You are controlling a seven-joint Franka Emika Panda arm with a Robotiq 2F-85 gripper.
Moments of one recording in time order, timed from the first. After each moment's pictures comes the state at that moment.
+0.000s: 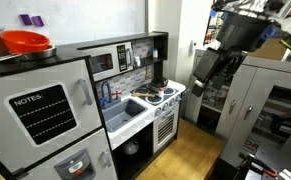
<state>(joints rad) 0.15 -0.84 0.19 -2.62 0.24 2.06 0.29</state>
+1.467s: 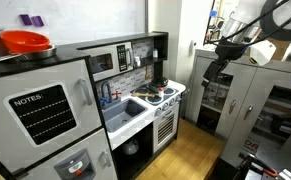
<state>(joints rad) -0.01 -0.68 -0.07 -2.70 -0.07 2.33 -0.11</state>
